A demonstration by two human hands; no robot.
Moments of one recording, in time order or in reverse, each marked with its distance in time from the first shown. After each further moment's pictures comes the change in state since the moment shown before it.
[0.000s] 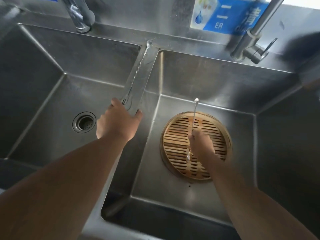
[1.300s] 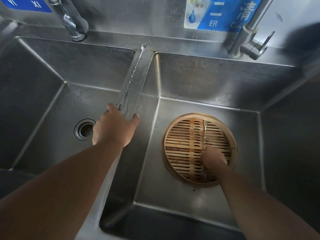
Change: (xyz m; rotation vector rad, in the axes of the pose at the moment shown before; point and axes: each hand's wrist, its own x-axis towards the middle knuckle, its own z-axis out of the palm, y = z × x) left_hand 0.003 0.000 -0.001 0.006 0.005 -0.010; right_hand 0.001 0.054 0.026 -0.110 -0.147 0.264
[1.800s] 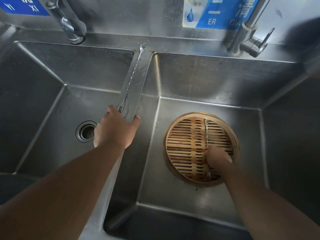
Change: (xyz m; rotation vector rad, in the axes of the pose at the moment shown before) left_hand -0.001 0.001 -0.002 0.005 -0.007 0.010; right_hand -0.001 0.004 -0.008 -0.009 -0.053 0.003
